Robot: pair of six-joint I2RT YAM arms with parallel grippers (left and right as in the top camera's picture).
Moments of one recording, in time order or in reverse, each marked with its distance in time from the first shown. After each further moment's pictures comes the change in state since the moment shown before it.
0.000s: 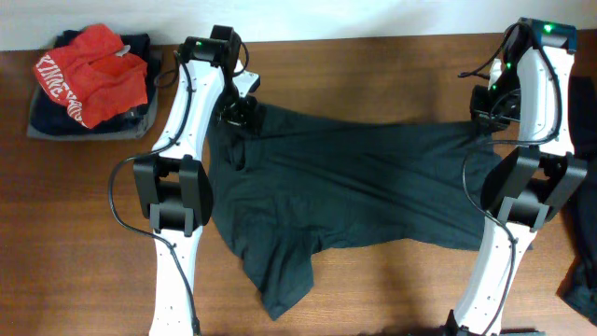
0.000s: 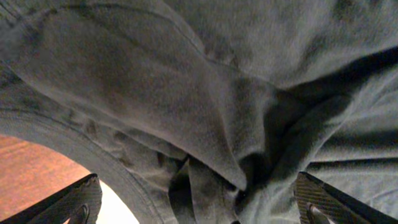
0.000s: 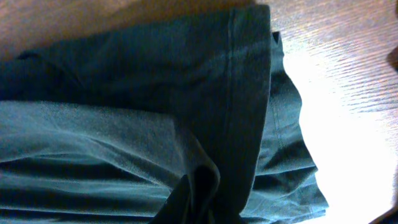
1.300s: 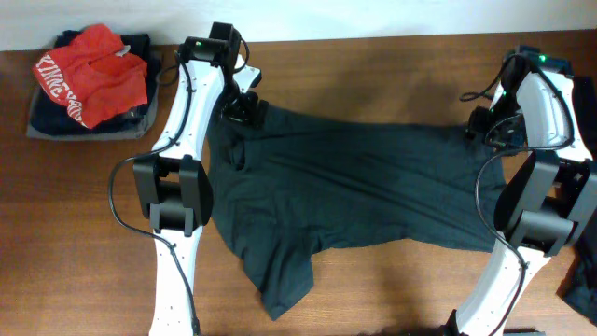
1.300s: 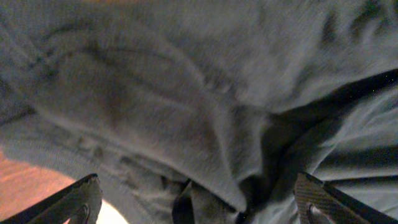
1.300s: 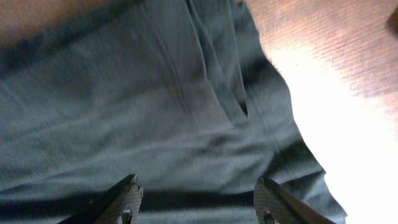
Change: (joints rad) left arm 0.000 0.000 0.000 0.071 0.021 0.013; right arm -0.020 -0.248 -0.539 0.382 0.051 0.093
